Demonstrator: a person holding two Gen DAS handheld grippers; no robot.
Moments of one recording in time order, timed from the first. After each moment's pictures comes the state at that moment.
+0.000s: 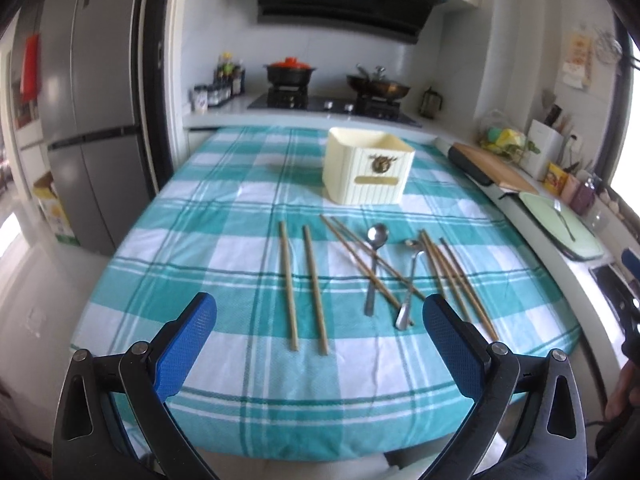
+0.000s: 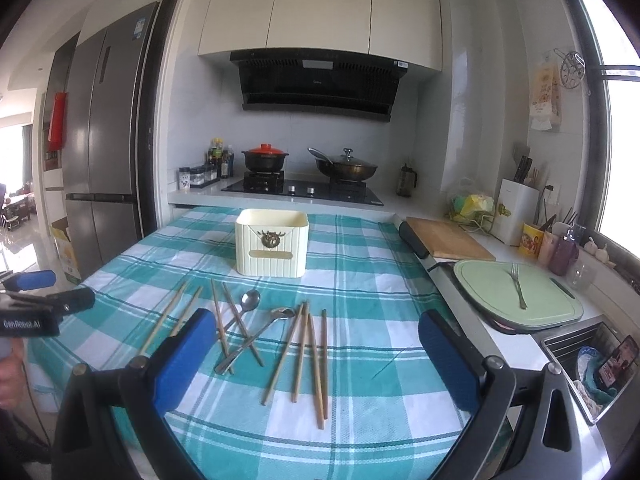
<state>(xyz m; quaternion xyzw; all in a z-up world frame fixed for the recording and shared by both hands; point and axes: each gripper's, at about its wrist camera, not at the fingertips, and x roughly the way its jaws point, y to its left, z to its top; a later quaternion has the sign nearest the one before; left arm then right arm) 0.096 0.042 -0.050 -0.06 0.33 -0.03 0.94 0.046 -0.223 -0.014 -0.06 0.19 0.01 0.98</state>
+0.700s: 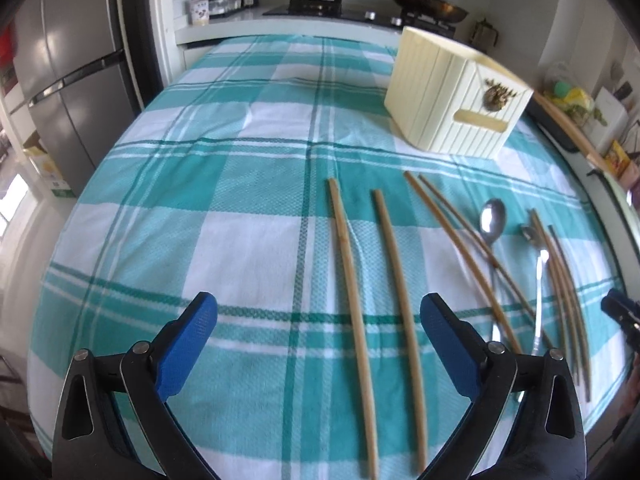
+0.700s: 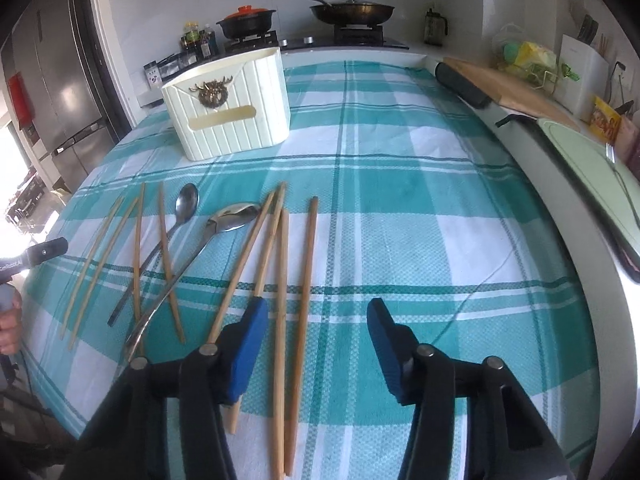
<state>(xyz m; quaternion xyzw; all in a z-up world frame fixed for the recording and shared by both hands) 0.272 0.075 -0.151 -0.05 0.47 0.00 0.88 0.235 -0.273 -0.140 0.01 0.44 0.06 0.90</state>
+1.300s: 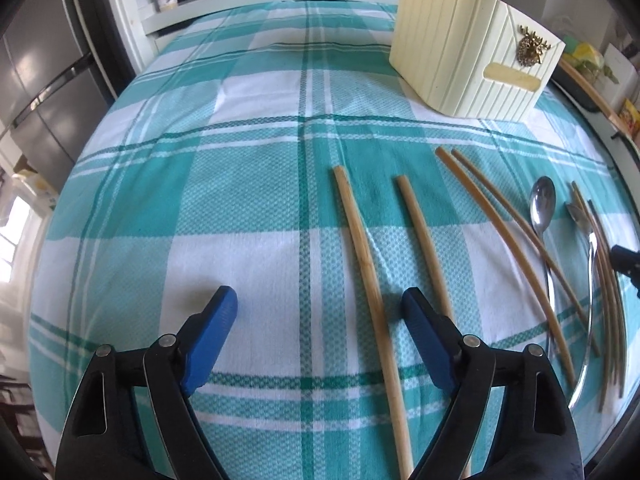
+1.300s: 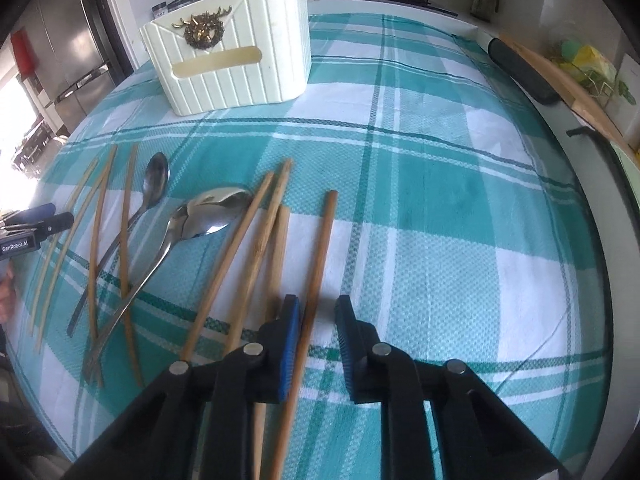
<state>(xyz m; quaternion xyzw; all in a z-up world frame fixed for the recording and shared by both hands) 0.324 0.071 -0.182 0.00 0.51 -0.02 0.86 0.315 -0.251 -0.173 -0.06 0.52 0.10 0.85</state>
